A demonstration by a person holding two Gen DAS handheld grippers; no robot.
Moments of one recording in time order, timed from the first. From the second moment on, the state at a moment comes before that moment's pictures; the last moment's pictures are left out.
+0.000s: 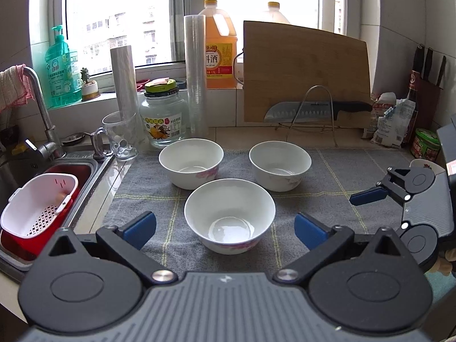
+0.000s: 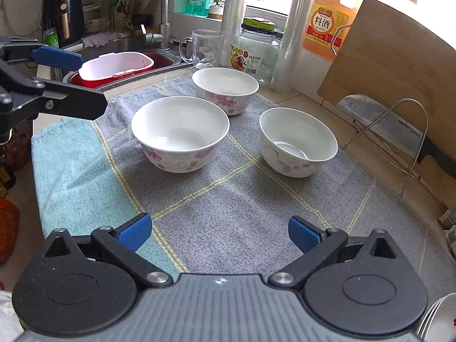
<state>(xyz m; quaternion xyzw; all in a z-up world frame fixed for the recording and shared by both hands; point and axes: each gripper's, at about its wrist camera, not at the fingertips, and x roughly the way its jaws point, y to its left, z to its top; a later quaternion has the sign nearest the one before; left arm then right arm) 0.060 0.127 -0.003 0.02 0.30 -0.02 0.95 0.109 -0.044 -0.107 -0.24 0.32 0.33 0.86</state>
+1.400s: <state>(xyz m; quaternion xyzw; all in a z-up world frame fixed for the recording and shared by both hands) 0.169 0.187 -0.051 0.04 0.39 -0.12 0.91 0.154 0.016 -0.145 -0.18 0.38 0.31 0.85</state>
